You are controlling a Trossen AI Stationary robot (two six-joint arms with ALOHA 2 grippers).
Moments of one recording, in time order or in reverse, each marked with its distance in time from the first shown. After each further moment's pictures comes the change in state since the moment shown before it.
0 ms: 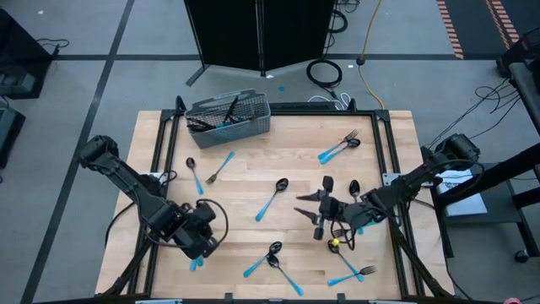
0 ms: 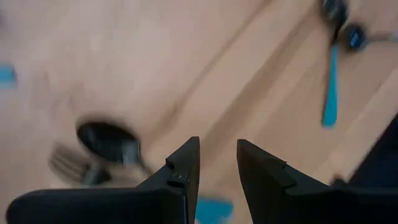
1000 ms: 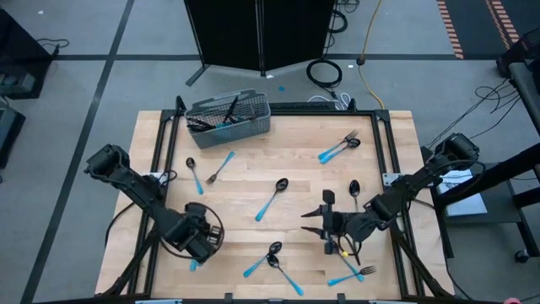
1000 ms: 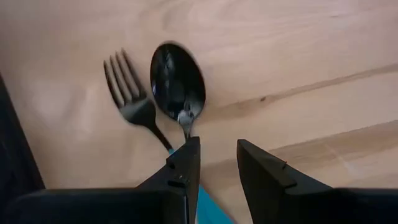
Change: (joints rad) left arm -0.006 0.171 0.000 -0.156 0.083 -0.645; right arm 0.092 0.000 0.000 -0.178 -0.109 0.049
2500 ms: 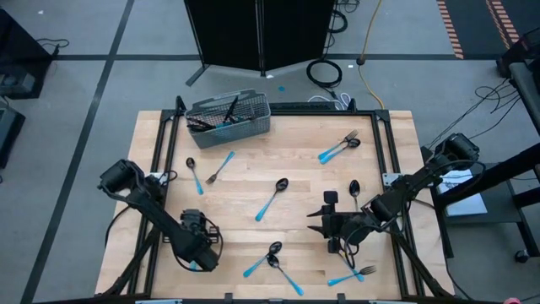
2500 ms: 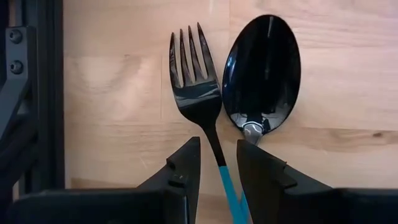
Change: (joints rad) left arm -0.039 0.212 -0.002 -0.062 0.089 -0.270; right arm 0.000 0.000 0.000 -0.230 -0.032 0.012
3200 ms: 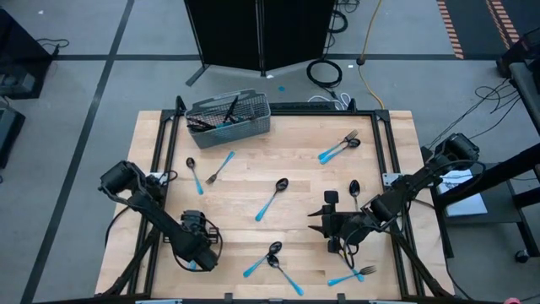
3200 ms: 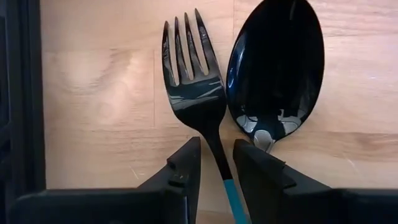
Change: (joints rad) left arm -0.006 0.038 -0.076 0.122 0.006 0.011; right arm 0.000 0.000 0.000 -0.020 -0.002 0.024
